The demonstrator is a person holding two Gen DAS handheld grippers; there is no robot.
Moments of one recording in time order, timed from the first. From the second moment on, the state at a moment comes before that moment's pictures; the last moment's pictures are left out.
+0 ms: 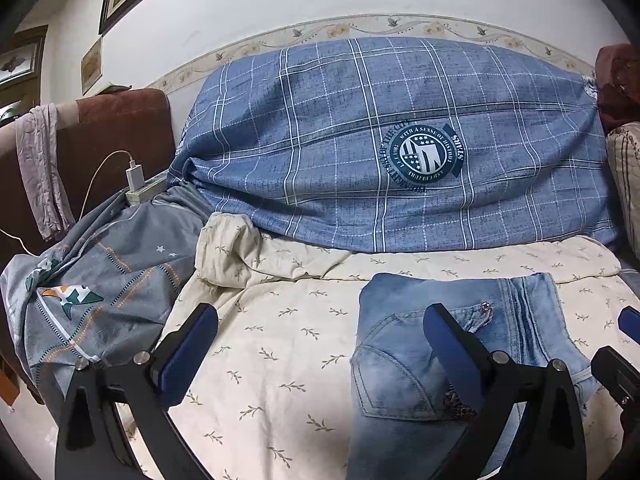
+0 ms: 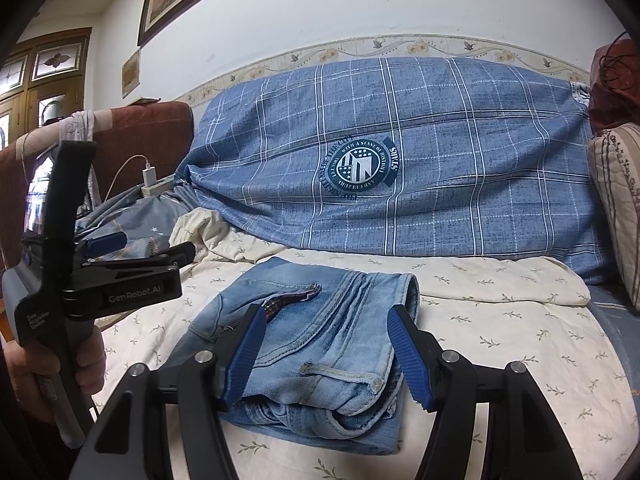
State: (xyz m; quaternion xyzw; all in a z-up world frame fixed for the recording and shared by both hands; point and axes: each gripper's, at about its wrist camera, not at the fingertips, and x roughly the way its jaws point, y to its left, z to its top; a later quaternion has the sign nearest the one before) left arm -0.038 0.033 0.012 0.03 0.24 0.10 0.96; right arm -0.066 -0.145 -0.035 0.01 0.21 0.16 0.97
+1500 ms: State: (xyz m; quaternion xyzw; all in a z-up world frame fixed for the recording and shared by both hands) left arm -0.043 0.032 0.015 0.03 0.24 0.08 0.97; right arm -0.054 -0.141 -0.045 0.04 0.24 0.16 0.96
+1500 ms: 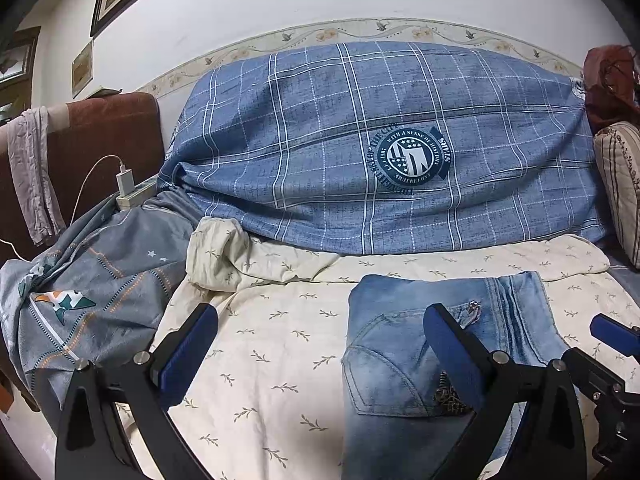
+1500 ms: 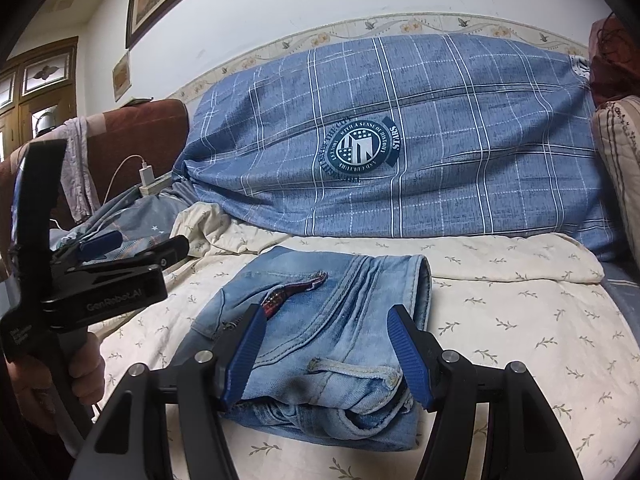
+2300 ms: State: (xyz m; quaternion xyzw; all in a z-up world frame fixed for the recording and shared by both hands) left arm -0.045 0.032 0.015 0.03 0.24 0.06 0.97; right arm -0.054 -0.133 -0.040 0.03 0.24 0.17 0.96
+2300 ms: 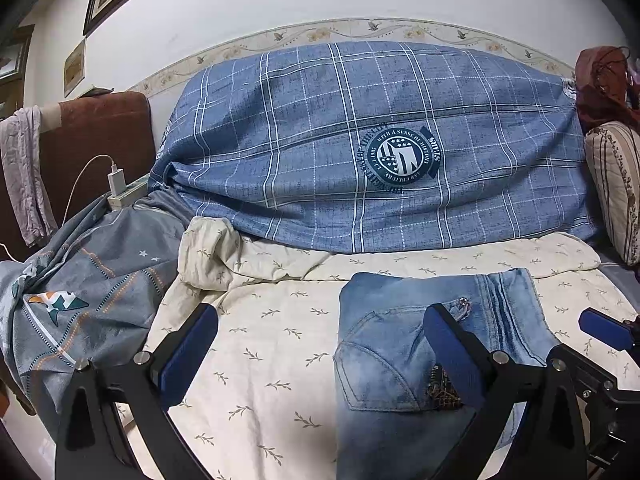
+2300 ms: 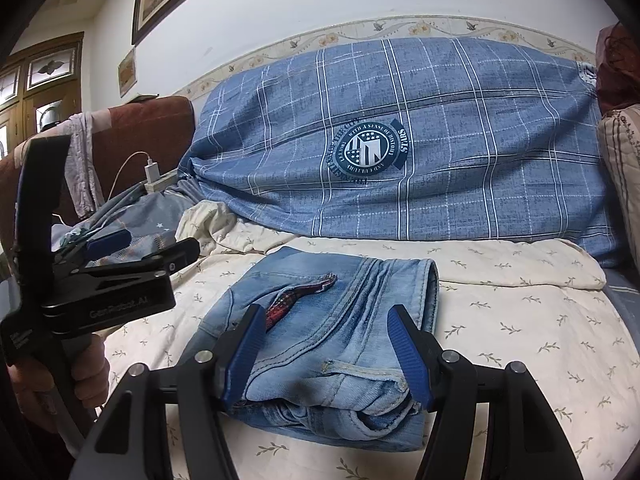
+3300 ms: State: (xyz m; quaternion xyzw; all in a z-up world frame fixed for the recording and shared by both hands) left arm -0.044 0.026 0.013 0.03 0.25 0.05 0.97; right arm -0.058 -0.137 -0.038 0.03 0.23 0.16 0.96
